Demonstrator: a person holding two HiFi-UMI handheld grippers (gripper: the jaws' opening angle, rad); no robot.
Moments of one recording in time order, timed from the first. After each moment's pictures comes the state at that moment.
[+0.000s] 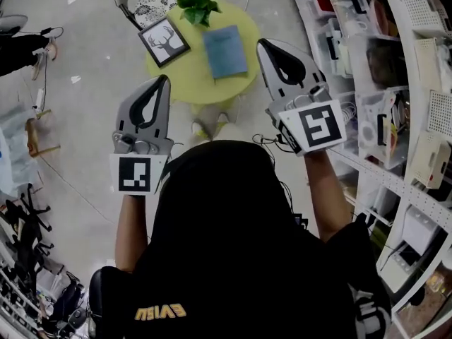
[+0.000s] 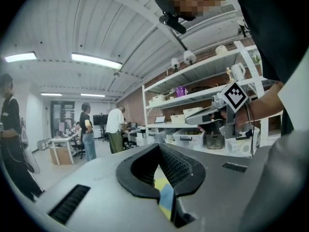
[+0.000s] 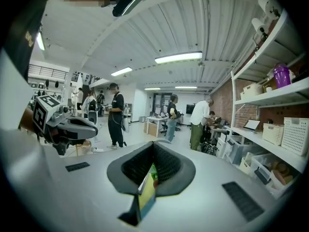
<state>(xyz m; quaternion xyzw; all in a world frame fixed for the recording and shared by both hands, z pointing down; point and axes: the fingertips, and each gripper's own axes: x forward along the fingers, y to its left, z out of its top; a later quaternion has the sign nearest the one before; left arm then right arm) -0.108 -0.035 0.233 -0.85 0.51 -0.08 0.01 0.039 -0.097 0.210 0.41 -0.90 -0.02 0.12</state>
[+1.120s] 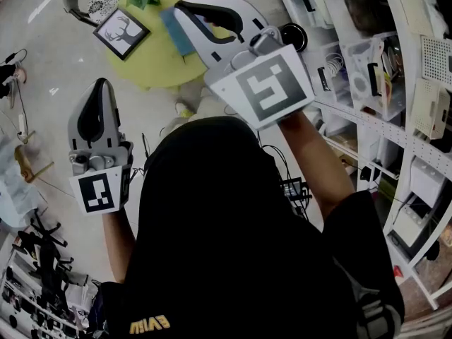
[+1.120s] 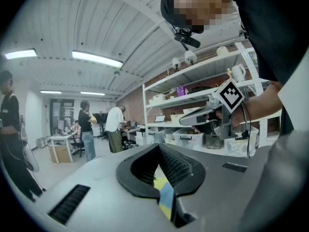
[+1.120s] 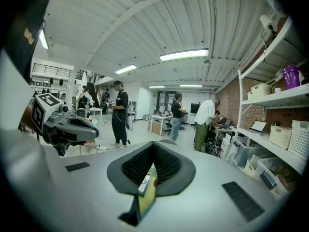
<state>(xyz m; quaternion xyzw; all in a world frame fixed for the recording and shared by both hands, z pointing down) -0.116 -0.039 0.242 -0.86 0.50 -0.09 0.01 0.007 -0.106 0.216 0.37 -0.91 -0.05 0.15</state>
